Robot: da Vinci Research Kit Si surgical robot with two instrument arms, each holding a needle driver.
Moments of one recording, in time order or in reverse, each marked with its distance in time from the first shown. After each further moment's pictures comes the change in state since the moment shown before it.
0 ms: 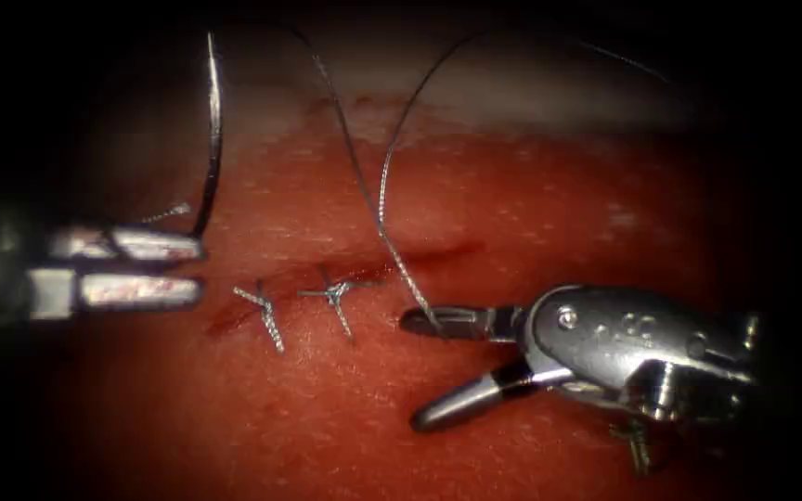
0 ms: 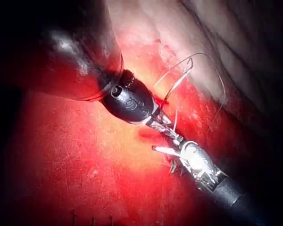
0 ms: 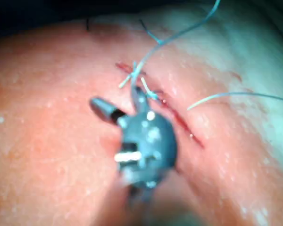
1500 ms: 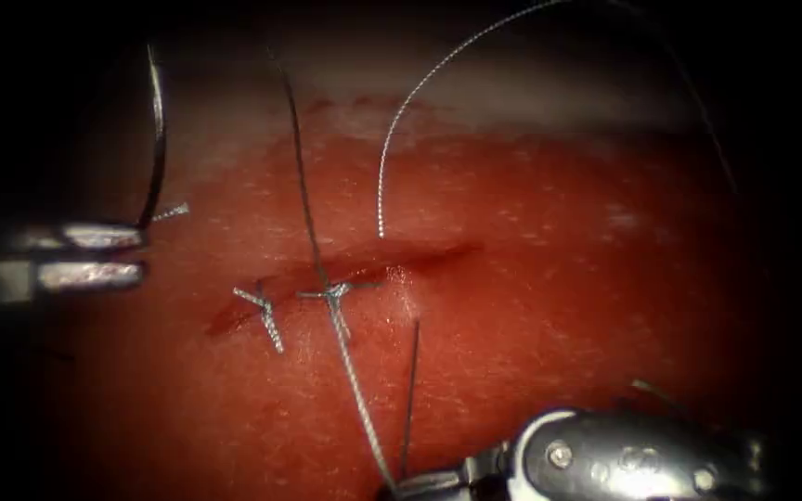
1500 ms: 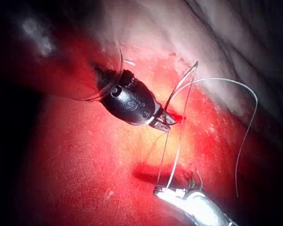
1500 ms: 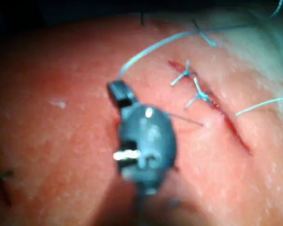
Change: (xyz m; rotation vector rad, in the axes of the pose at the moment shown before) right arm 0.001 -0.010 0.000 0.260 -0.039 0.092; left arm -0.006 -0.001 0.000 0.043 -0.002 0.016
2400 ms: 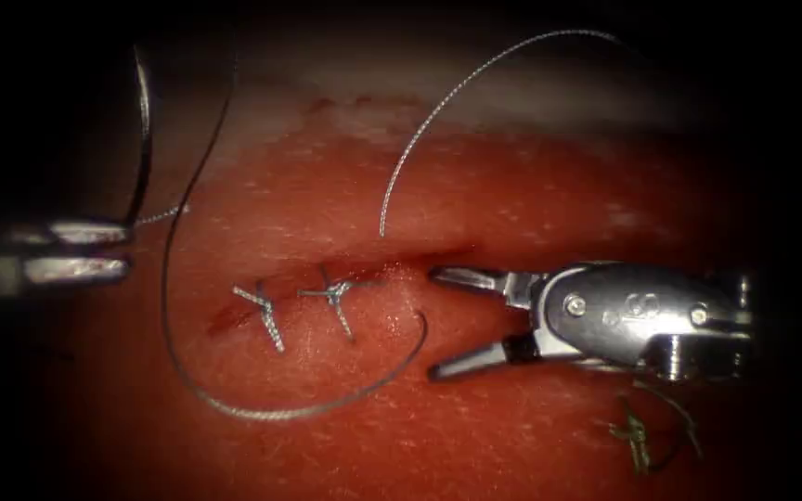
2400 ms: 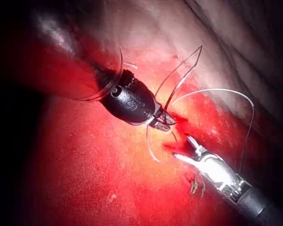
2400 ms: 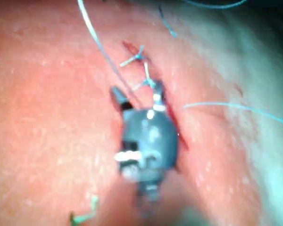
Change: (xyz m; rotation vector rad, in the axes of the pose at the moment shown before) right arm -0.004 0.012 -0.001 -0.396 -0.049 -0.300; left arm 0.000 0.000 0.000 -0.001 0.000 0.000
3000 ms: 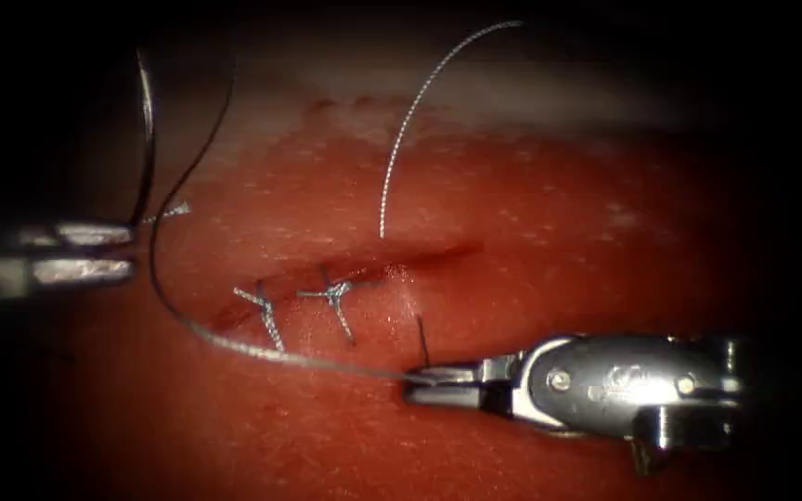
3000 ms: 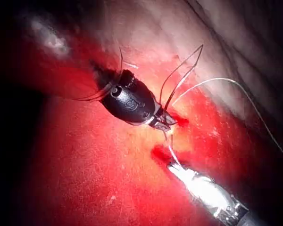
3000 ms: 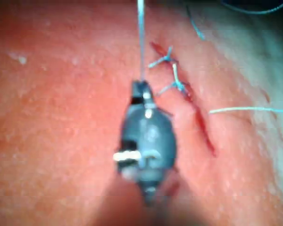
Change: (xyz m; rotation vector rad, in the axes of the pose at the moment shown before) right arm 0.002 -0.005 -0.002 0.187 -0.036 0.051; left arm -0.001 0.000 0.000 0.004 -0.006 -0.003
